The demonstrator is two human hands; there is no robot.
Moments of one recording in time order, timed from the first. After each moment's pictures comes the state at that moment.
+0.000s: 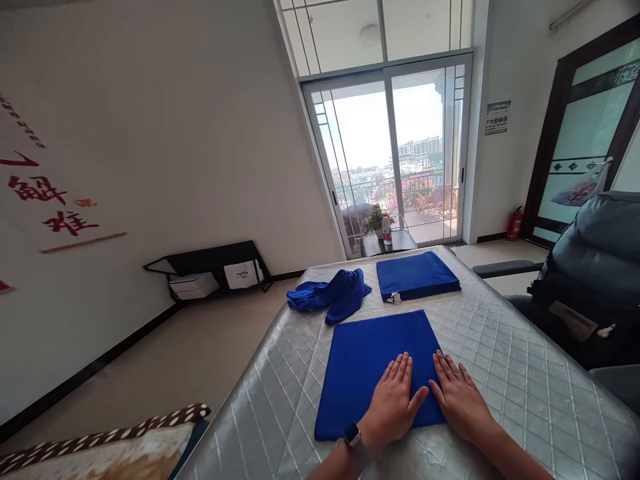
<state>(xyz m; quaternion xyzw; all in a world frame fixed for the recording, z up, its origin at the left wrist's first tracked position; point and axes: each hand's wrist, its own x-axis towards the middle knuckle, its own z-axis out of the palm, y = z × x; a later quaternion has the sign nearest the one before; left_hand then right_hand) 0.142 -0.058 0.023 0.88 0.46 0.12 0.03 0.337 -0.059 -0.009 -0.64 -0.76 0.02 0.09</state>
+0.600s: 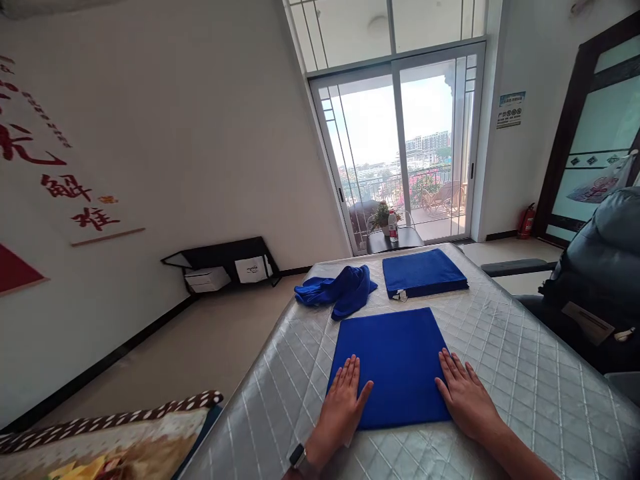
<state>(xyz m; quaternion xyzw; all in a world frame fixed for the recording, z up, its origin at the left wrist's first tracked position) 0.029 -0.070 0.002 0.77 0.64 0.09 0.02 0.339 -0.057 -0.015 -0.64 -0.76 0.01 0.11</state>
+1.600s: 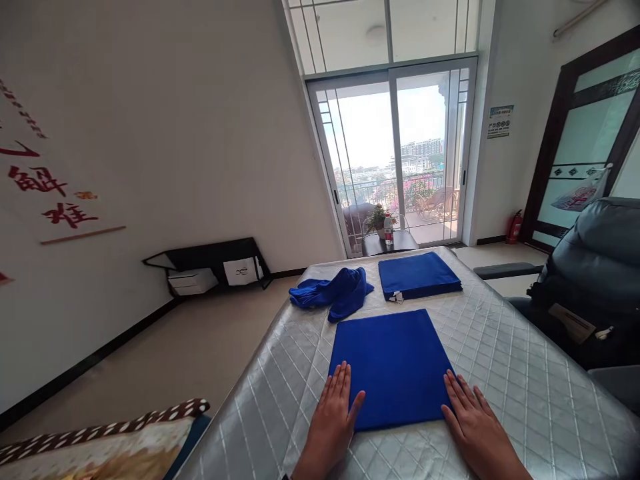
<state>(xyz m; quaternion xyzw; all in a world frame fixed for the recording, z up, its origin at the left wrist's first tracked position) 0.016 -0.093 0.002 0.76 0.63 0.13 -0.02 0.345 -0.113 -0.014 -0.63 -0.77 0.02 0.11</state>
